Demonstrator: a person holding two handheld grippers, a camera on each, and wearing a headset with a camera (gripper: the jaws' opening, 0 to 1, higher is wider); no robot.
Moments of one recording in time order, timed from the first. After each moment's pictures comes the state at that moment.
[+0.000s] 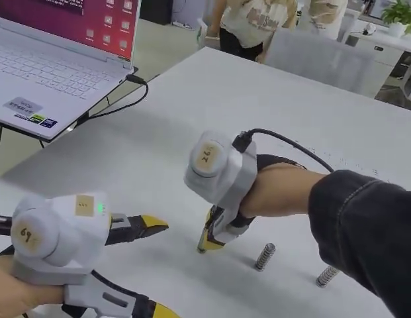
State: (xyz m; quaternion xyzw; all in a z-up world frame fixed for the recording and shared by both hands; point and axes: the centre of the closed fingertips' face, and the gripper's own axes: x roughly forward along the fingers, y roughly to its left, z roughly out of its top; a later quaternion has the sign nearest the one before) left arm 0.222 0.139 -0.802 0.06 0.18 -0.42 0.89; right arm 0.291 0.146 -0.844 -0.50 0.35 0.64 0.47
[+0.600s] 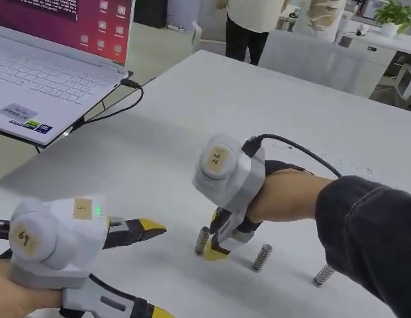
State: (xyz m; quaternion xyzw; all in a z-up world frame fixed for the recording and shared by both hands) left arm 0.223 0.136 -0.802 0.06 0.18 -0.42 0.88; right arm 0.295 0.127 -0.843 -0.48 0.36 0.63 0.49
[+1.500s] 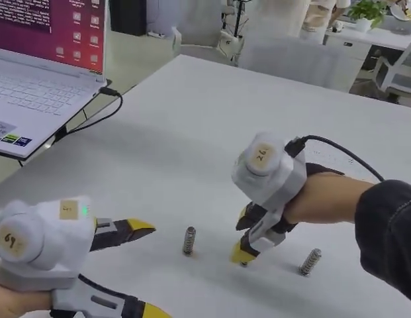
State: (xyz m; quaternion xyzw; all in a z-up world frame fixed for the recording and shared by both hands) left arm 0.229 0.128 -0.796 0.08 0.19 -0.43 0.88; right arm 0.314 0.060 -0.825 -0.42 0.37 0.61 0.56
